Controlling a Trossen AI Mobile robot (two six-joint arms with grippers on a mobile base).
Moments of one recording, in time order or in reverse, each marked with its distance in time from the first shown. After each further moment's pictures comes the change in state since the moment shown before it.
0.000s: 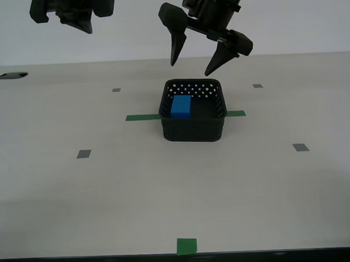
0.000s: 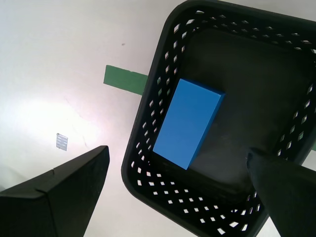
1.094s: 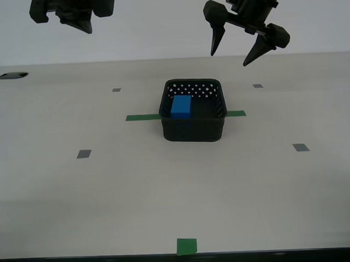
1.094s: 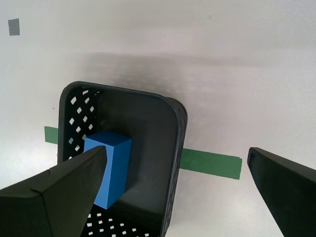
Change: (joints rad) arm 0 -0.224 0.000 0.000 0.001 0.053 -0.034; arm 1 0.000 0.000 0.000 0.000 0.000 0.001
